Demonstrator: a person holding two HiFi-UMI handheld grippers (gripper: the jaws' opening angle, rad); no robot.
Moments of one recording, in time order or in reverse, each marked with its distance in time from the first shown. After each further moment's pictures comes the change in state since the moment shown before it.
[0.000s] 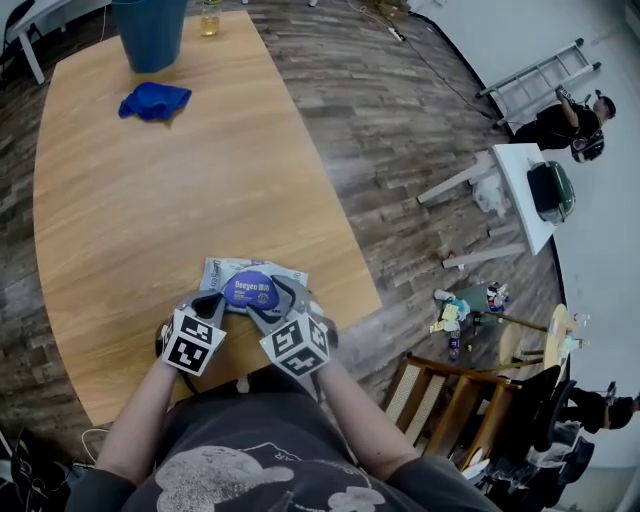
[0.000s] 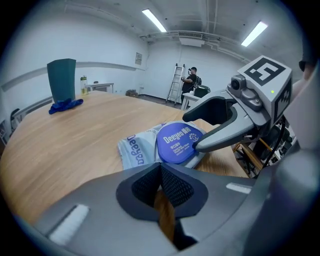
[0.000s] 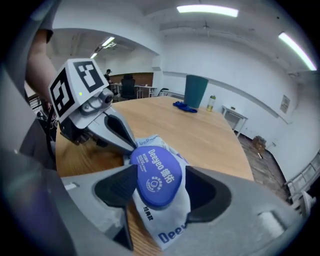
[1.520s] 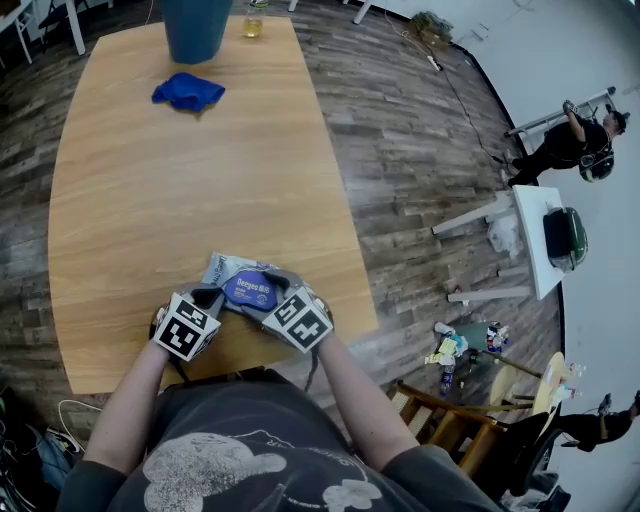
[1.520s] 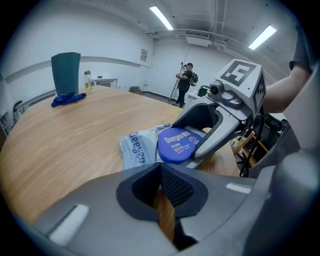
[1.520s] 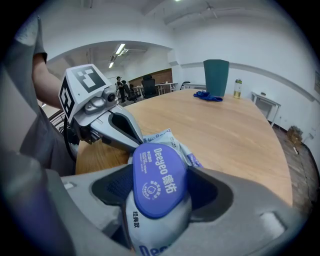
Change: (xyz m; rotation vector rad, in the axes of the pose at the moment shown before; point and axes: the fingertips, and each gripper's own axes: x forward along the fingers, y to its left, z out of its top) left arm -0.001 -0.002 0.002 -0.078 0.023 -0.004; right arm 0.026 0.008 -0.003 -0.012 0.039 0.363
